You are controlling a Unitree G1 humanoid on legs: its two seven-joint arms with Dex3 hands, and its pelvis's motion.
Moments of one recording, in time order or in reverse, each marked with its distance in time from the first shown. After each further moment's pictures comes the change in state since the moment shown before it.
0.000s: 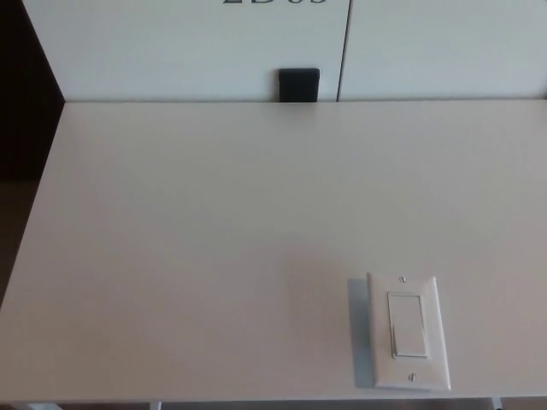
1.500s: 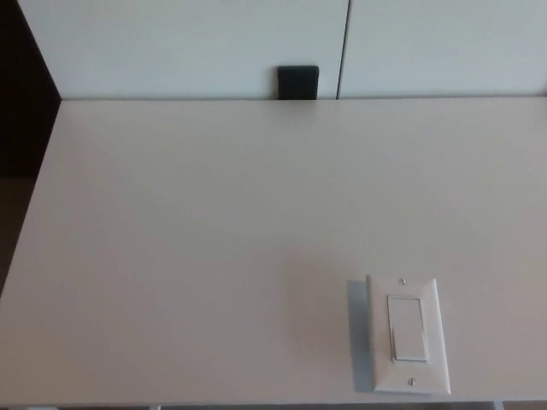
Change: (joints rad) left_arm -0.069 0.028 -0.003 0.384 0.012 -0.134 0.053; right_arm -0.782 0.112 0.195 1.457 -0.244 0.050 -0.177
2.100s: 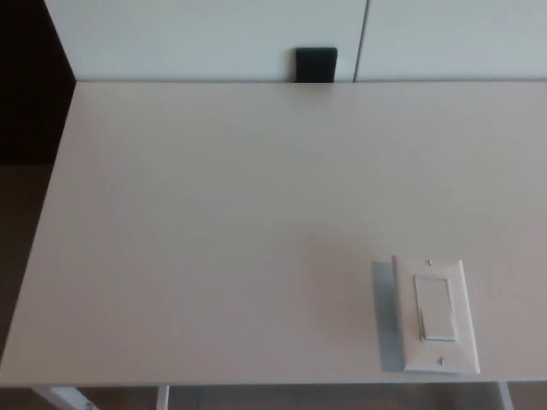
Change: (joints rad) left_arm -0.001 0.005 0.020 0.014 -0.006 0.005 -0.007; right_arm -0.010 0.002 -0.040 0.053 0.015 0.003 0.005
